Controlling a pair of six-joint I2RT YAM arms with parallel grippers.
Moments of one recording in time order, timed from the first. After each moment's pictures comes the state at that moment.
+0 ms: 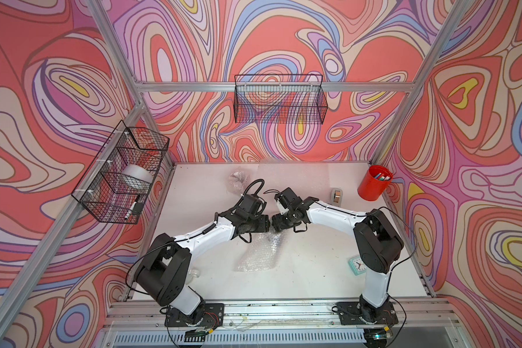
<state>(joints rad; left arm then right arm) -0.61 1.58 0.97 -0.35 0.08 -0.58 0.67 1.90 1.33 -0.56 -0.08 0.30</state>
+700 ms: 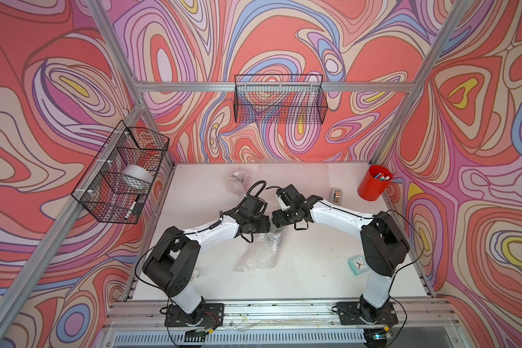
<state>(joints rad) -0.61 1.63 0.98 -0.32 0.09 -0.60 0.66 1.87 1.35 -0.55 -0.04 0.31</state>
